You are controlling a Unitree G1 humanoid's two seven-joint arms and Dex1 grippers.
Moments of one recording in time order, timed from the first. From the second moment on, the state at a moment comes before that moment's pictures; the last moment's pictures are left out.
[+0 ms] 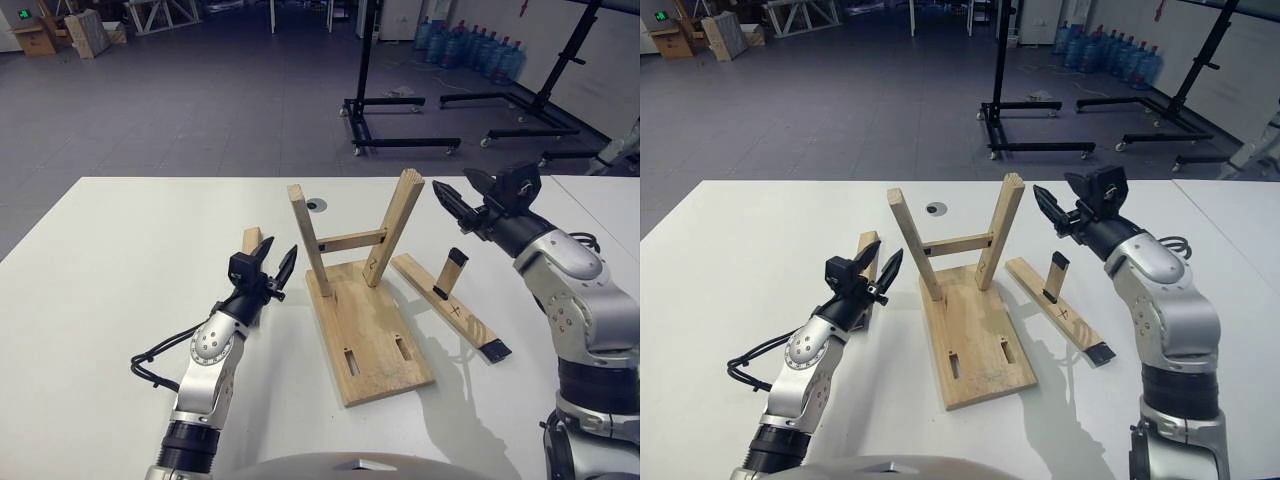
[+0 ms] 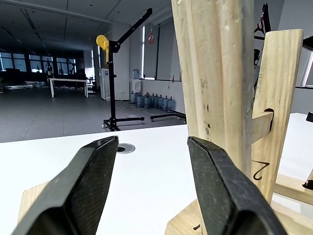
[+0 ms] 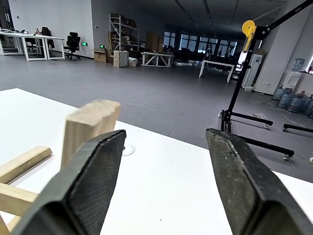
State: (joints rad) left arm 0.01 0.08 -0.11 -0.05 -0.19 -0.12 -0.36; right arm -0.28 -0.55 -0.23 -0.36 0.47 0.60 0.37
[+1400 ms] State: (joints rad) left arm 0.13 0.09 -0.14 -0.14 -0.19 -0.09 -0.36; right arm 0.29 -0.59 -0.36 -0.21 0.56 0.61 0.72
